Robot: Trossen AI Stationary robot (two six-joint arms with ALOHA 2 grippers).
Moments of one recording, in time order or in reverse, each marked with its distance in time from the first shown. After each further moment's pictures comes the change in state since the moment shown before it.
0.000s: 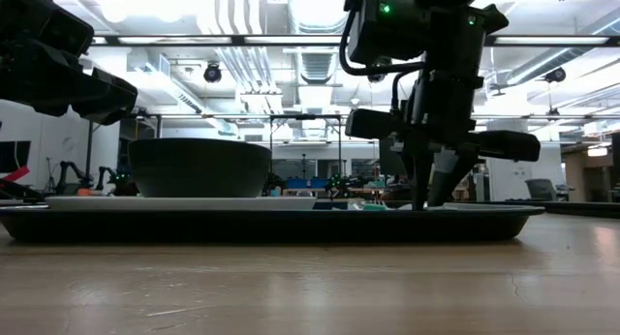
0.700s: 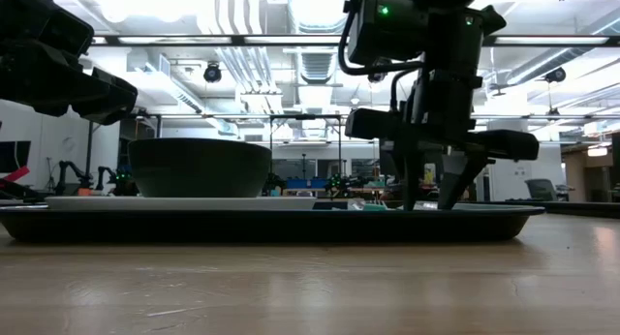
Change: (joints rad) left arm 0.000 0.000 0.000 0.000 0.000 0.000; right arm -0.010 -0.003 -0.001 -0.001 -0.026 -0.027
